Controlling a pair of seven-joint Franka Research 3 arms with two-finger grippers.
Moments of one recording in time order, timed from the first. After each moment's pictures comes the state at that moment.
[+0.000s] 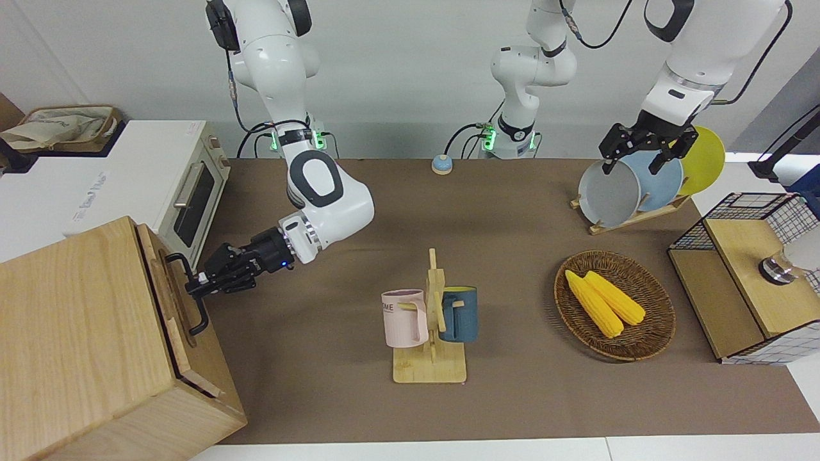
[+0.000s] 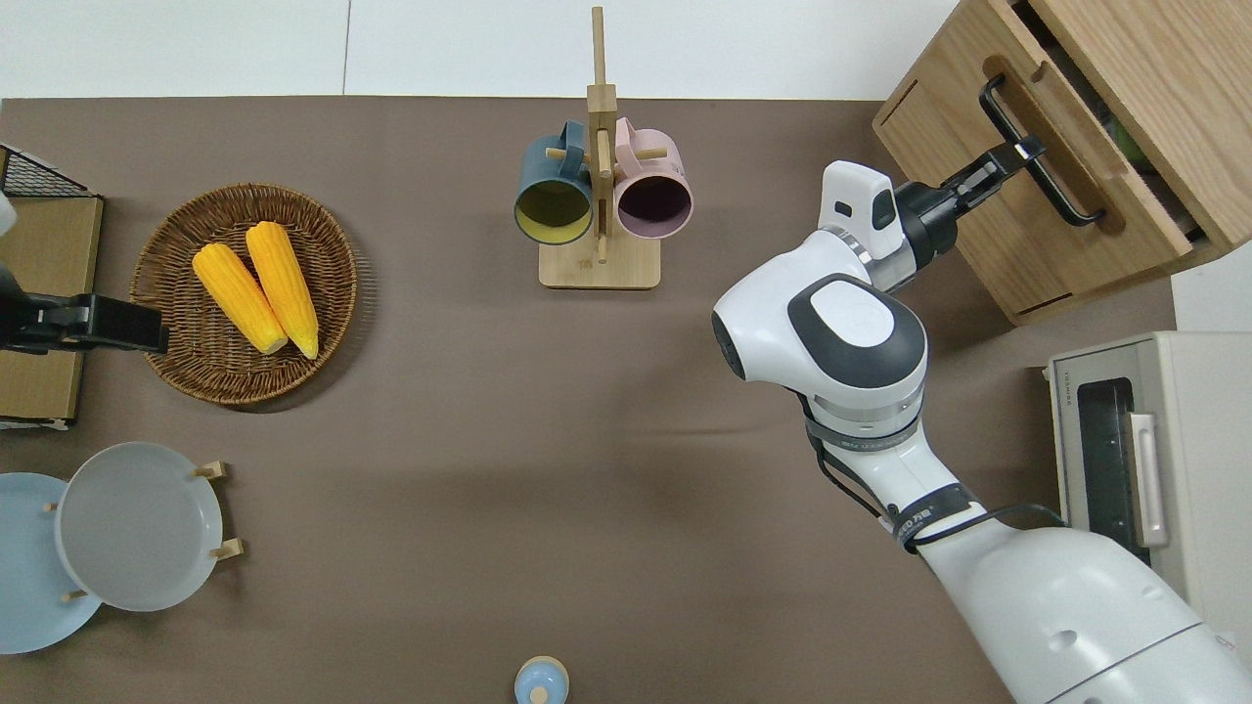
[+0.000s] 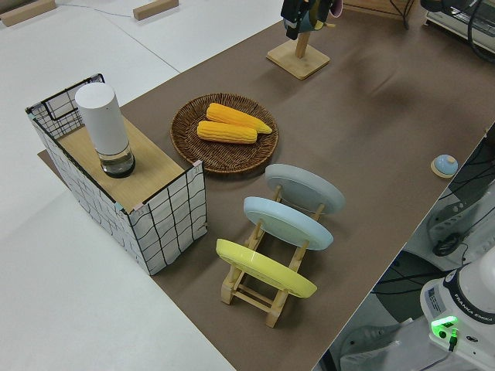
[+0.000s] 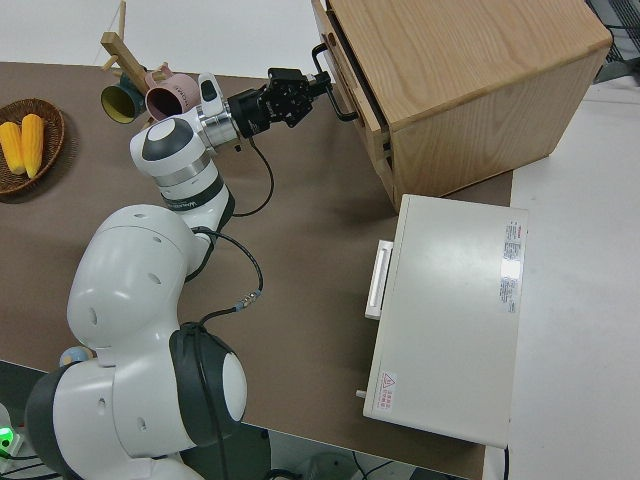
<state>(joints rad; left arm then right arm) -0.15 0.04 0.15 -1.49 -0.02 1.55 0.05 0.24 0.48 0.11 -1.65 -1.71 1.72 0.54</state>
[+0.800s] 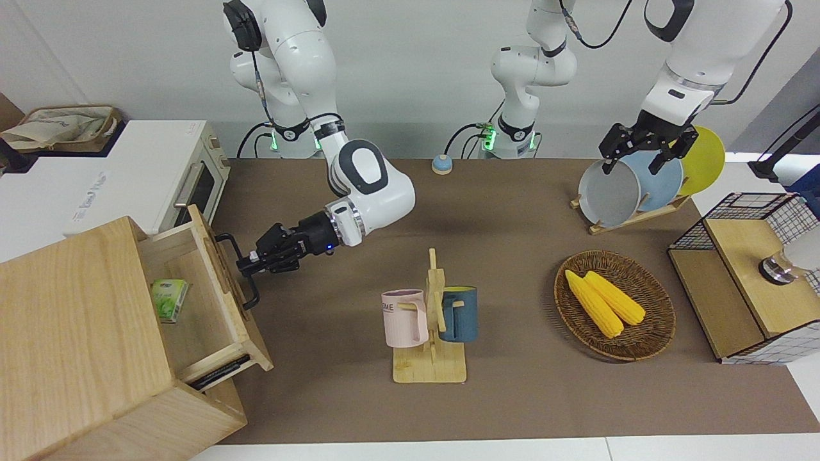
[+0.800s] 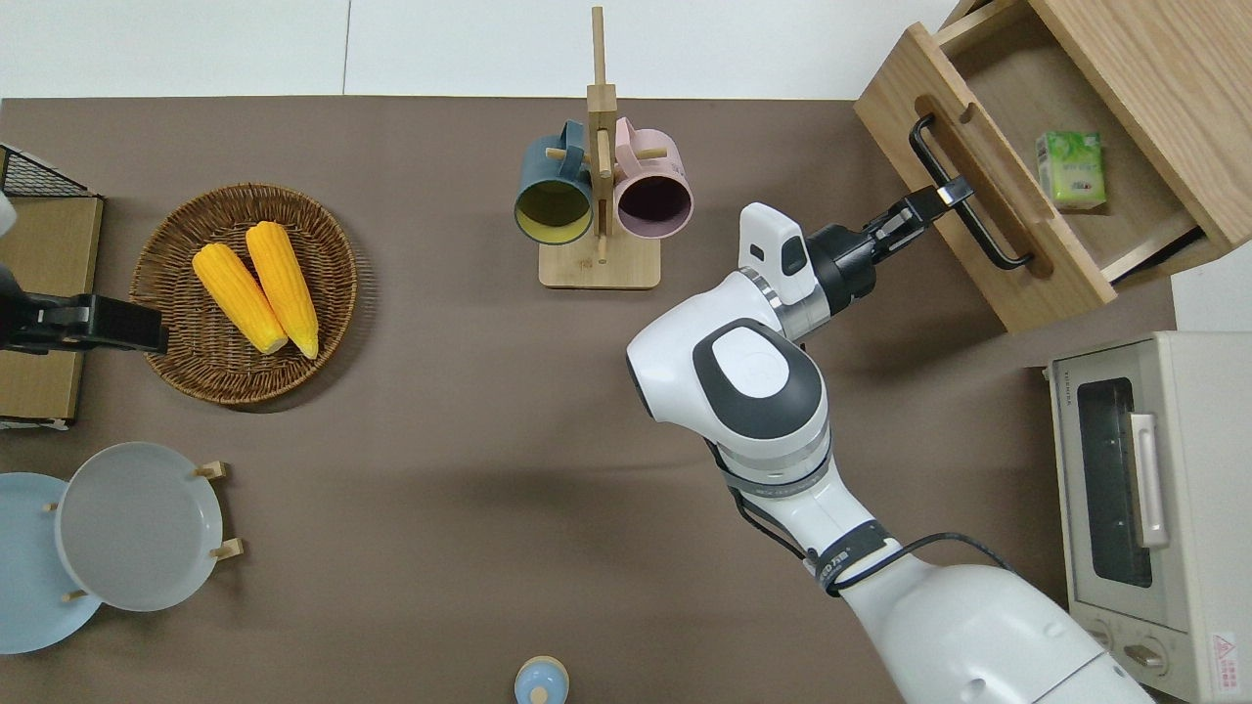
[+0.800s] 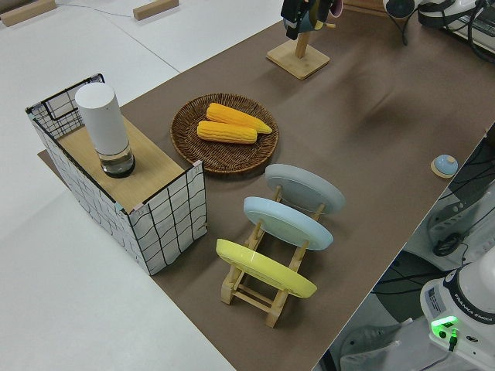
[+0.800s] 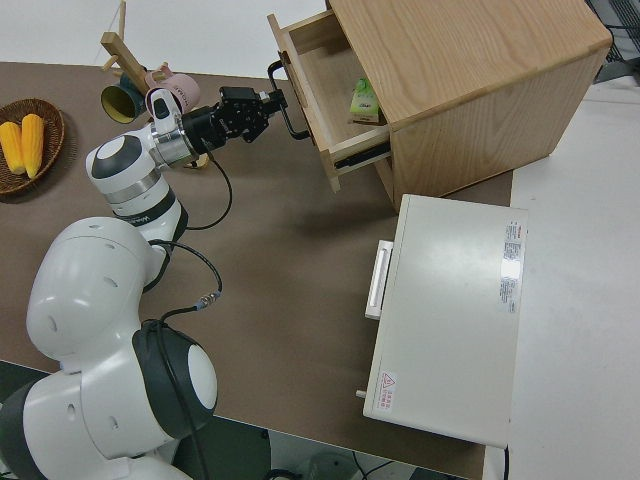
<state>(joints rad) -0.15 0.04 0.15 -1.49 -0.02 1.55 0.05 0.39 0.49 0.12 -1.66 -1.63 1.55 0.55</state>
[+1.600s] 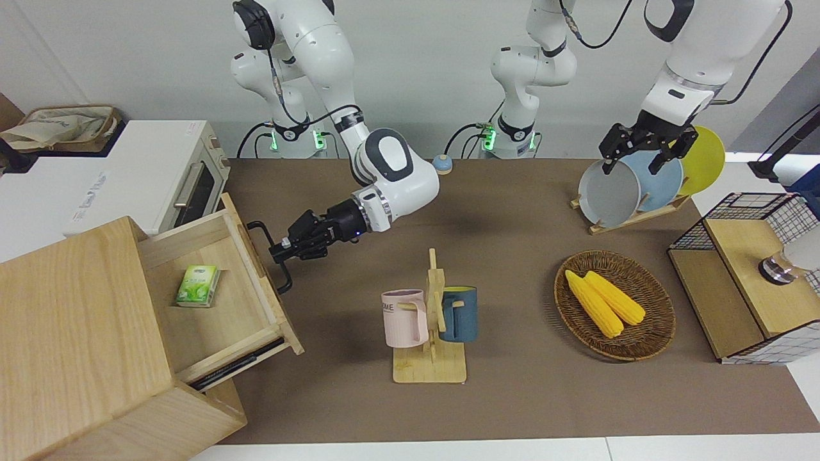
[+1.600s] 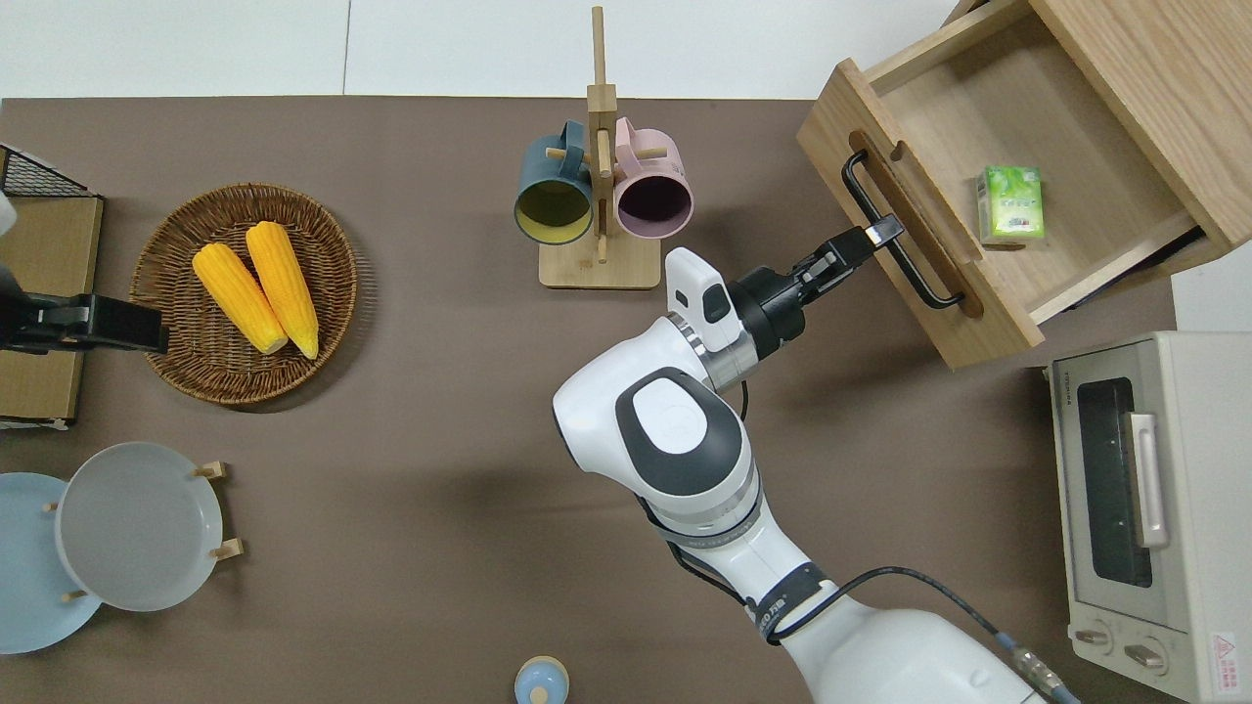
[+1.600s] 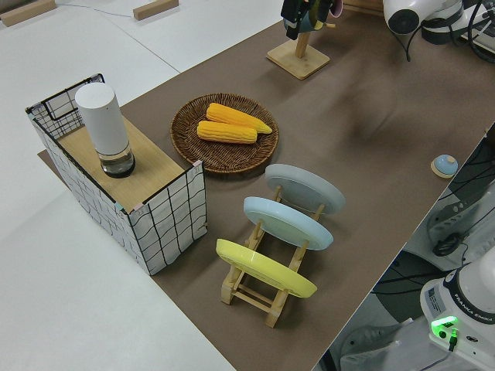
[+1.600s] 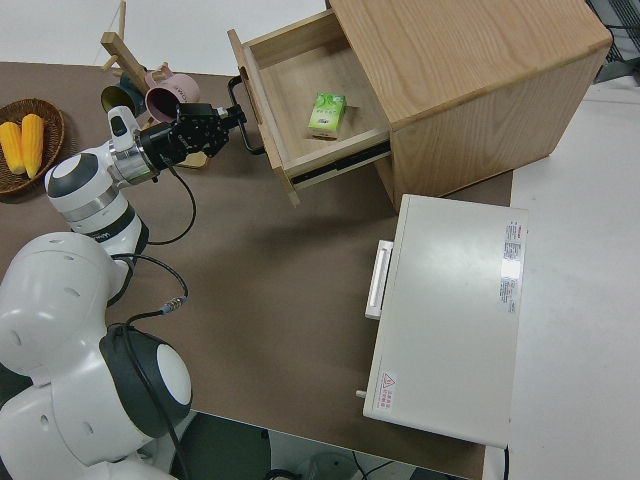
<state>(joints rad) -0.15 0.04 0.15 -1.49 -0.02 1.55 0.05 0.51 0.48 0.12 -1.66 -1.57 1.47 0.55</state>
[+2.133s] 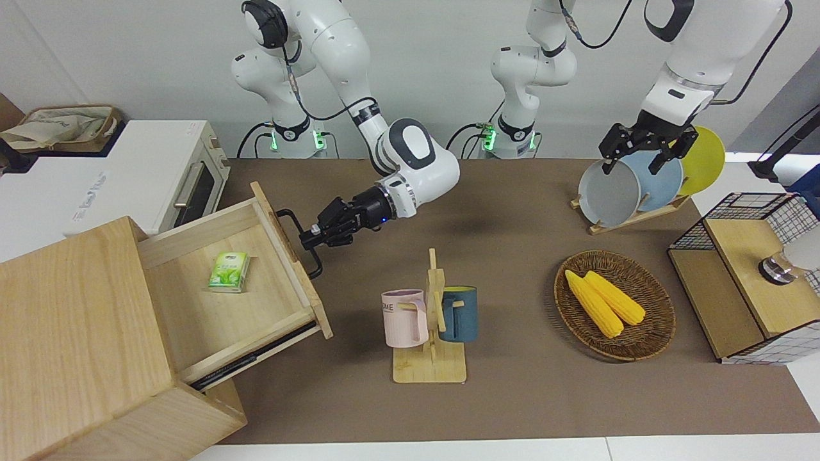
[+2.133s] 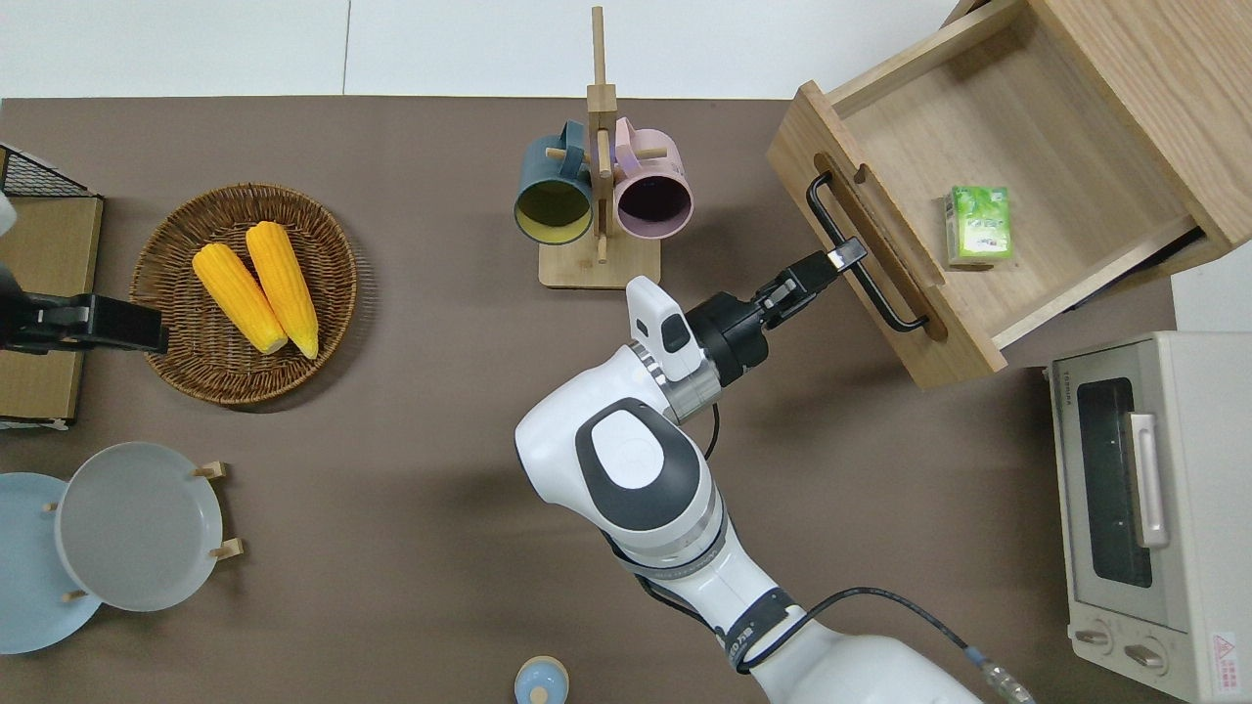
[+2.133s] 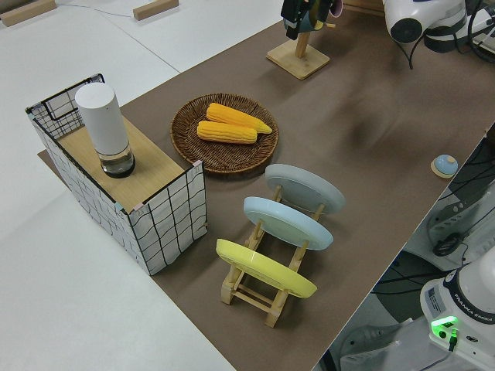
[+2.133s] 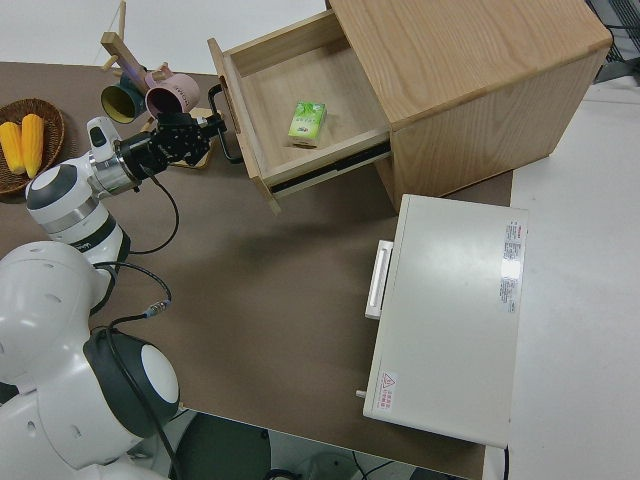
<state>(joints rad) -0.15 0.04 0.15 -1.49 -0.02 1.55 0.05 0.58 0.49 0.12 -1.66 -1.54 1.43 0.55</state>
